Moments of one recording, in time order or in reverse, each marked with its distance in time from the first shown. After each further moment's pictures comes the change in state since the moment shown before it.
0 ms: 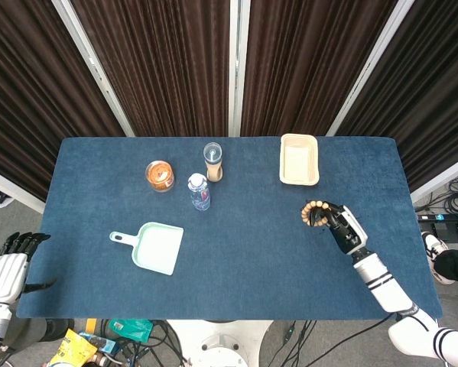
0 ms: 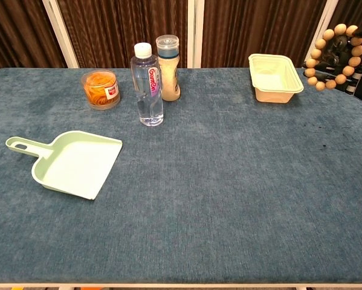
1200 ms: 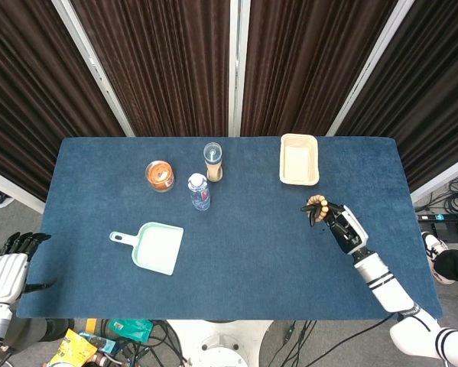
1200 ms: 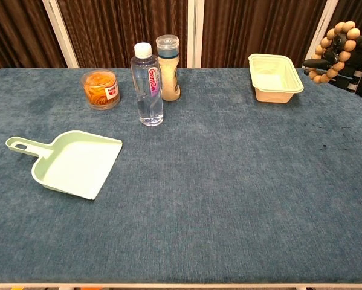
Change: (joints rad) left arm 0.000 -0.005 0.001 0.008 0.004 0.003 -0.008; right arm 0.000 0.016 0.002 -0.015 -0.008 -0.003 -0.014
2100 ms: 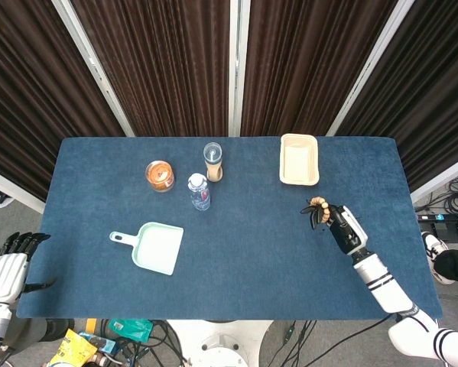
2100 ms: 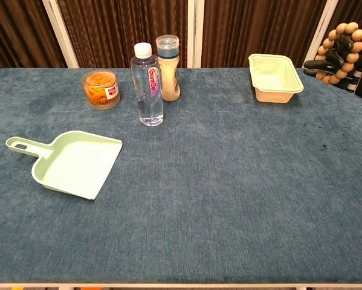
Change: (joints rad) left arm -0.001 0.000 -0.002 0.001 -0.005 -0.002 -0.002; right arm -0.005 -0.015 0.000 0.011 0.002 0.020 -0.020
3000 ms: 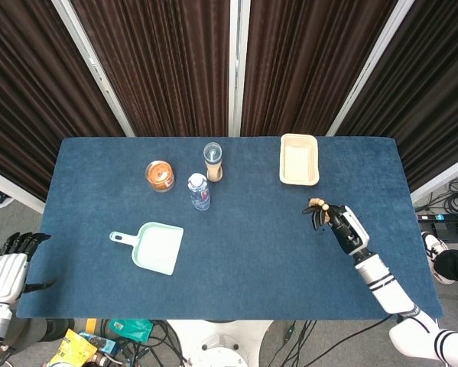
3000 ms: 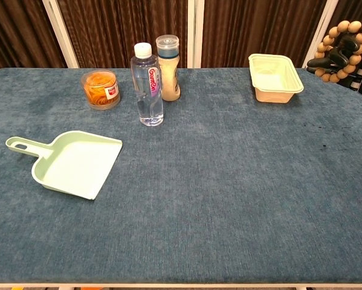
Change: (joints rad) left arm 0.000 -0.007 0.001 0.010 0.002 0.001 -0.009; right arm -0.008 0.002 0.000 -0.001 -0.008 0.018 -0.025
